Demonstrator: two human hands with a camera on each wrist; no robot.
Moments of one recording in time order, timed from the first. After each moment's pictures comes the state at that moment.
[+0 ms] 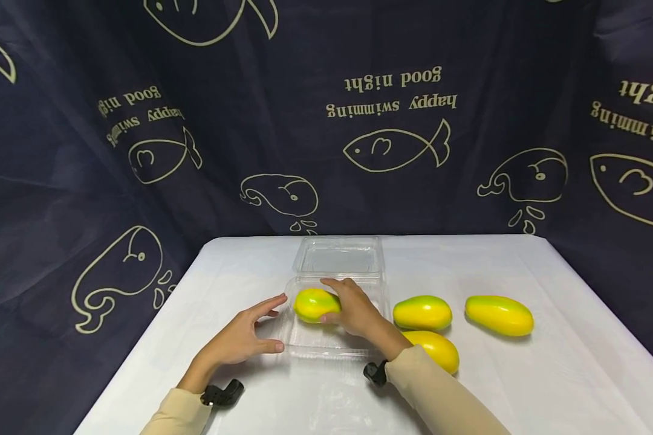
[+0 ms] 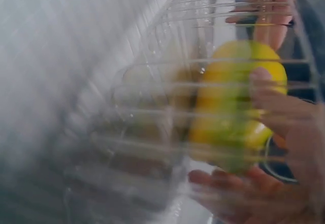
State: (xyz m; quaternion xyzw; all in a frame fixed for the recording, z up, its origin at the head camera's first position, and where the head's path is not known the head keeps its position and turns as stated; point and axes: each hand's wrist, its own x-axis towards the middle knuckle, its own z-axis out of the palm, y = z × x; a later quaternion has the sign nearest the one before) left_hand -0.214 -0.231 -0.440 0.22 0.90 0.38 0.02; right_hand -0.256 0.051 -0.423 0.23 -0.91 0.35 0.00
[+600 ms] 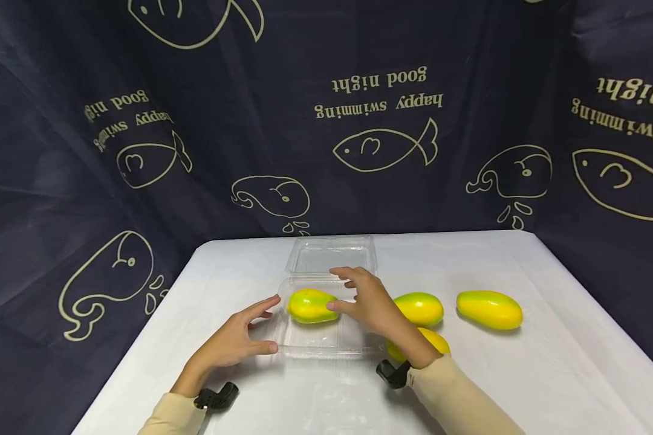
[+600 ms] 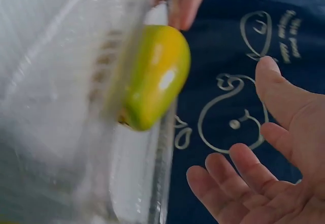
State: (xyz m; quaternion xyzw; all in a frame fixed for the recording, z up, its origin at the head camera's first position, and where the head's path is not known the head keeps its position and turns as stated) left_hand -0.214 -0.228 -0.442 0.20 0.90 0.38 0.03; right_hand -0.230 0.094 -0.382 0.23 -0.87 0.43 0.03
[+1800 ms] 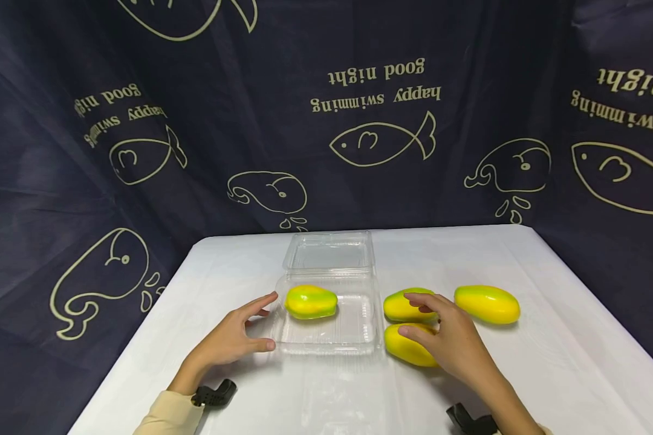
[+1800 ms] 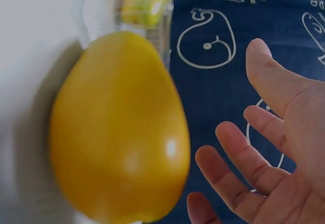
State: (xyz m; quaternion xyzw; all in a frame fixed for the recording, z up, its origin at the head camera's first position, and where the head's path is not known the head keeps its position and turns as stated) left_hand -0.216 -0.229 -0.444 0.20 0.90 0.38 0.03; right_hand -0.164 0.200 -0.406 0.13 -0.92 0.32 0.17
